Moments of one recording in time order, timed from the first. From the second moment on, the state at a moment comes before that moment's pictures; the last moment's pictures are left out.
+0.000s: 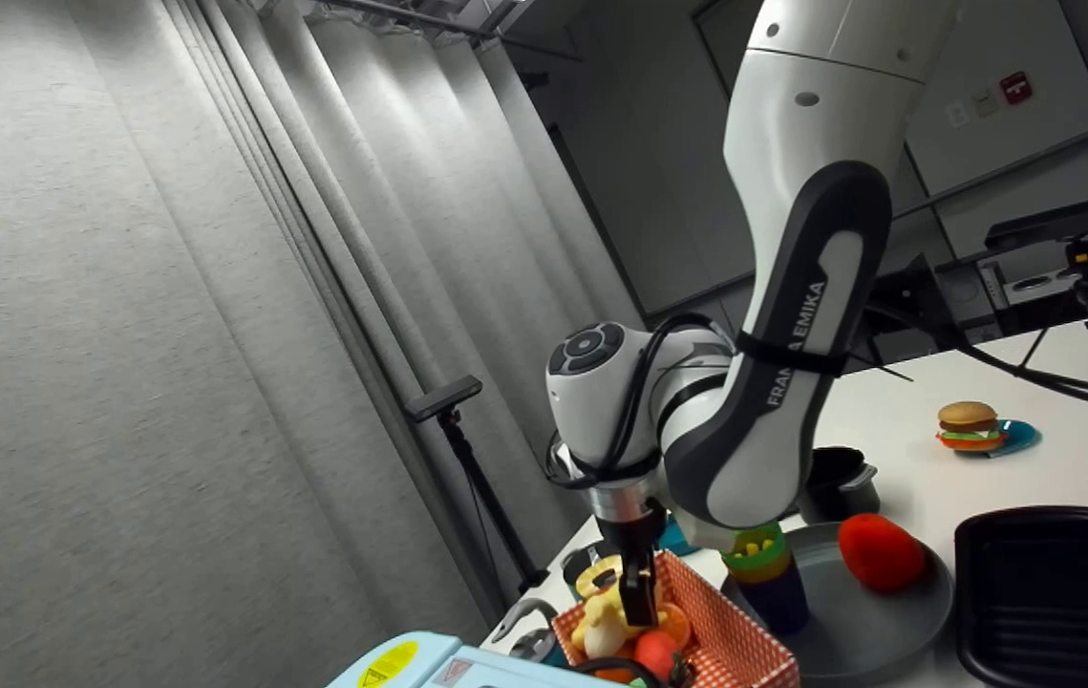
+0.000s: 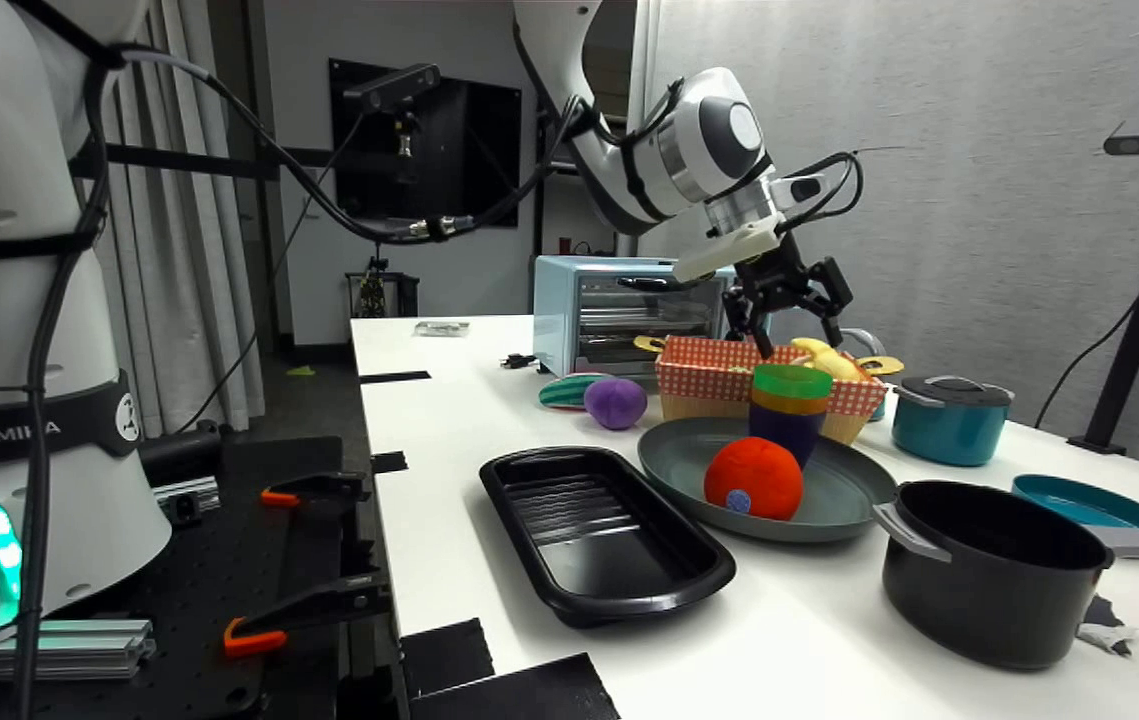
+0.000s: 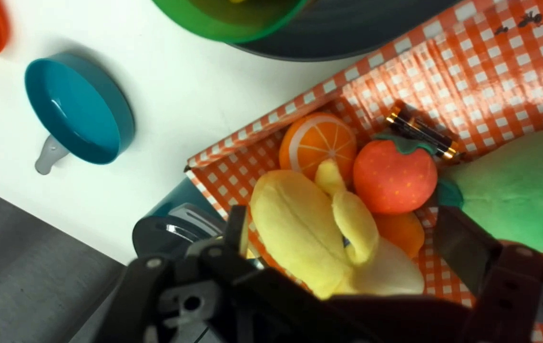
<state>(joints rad) 0.18 0.55 -0.12 -1.79 -0.58 2.70 0.23</state>
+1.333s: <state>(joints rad) 0.27 0.72 -0.17 -1.60 -0.41 2.63 0.42</state>
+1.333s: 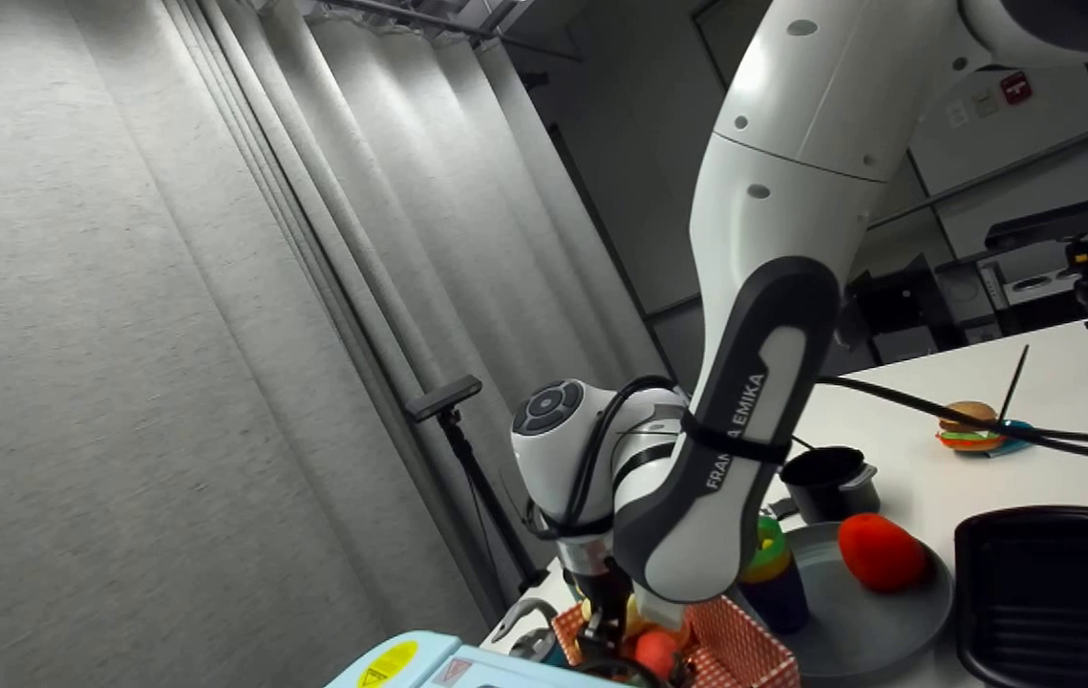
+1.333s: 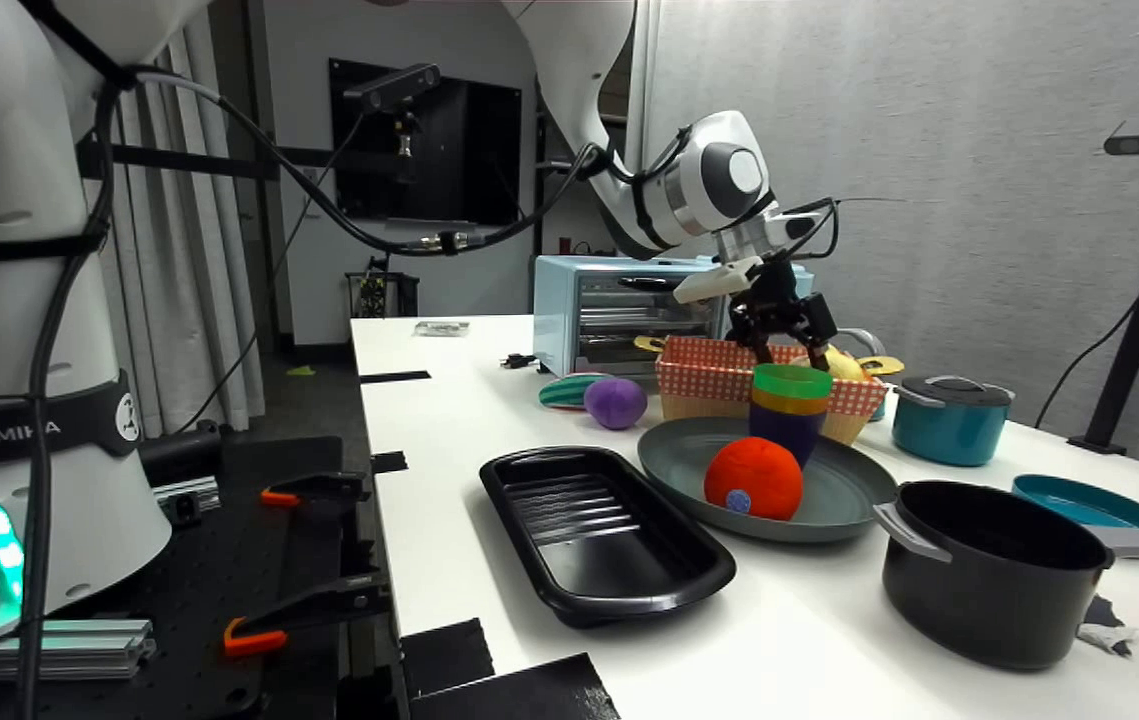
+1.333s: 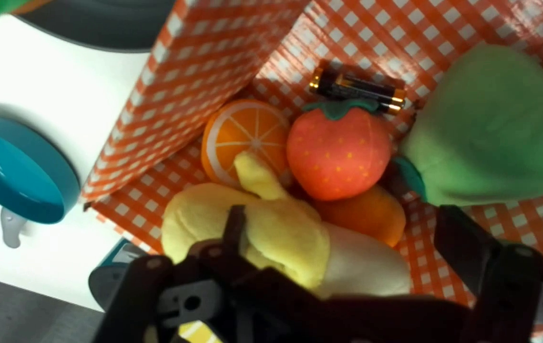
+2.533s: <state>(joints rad) 0.34 0.73 -0.29 -1.66 -0.42 2.63 0.61</state>
